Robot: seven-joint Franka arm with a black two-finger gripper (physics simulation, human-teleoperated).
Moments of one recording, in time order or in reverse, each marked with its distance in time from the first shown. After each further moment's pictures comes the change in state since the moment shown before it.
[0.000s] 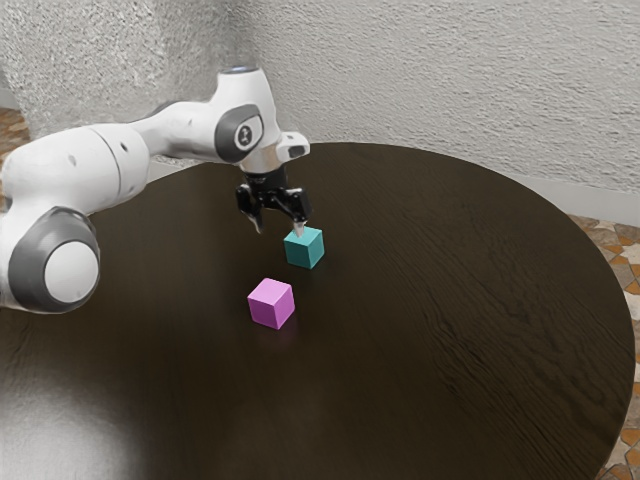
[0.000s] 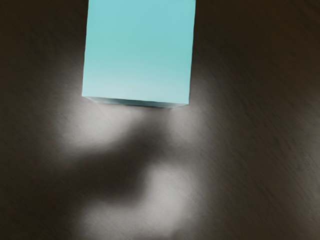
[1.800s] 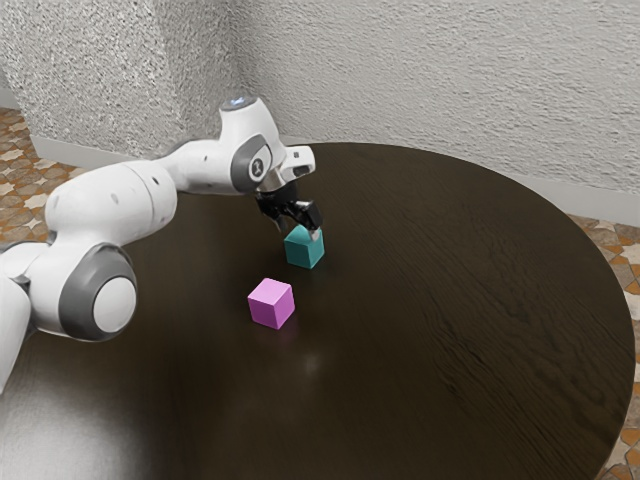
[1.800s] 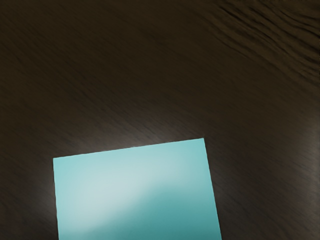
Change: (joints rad) arm -0.044 0.210 0.111 0.189 -0.158 0.231 0.327
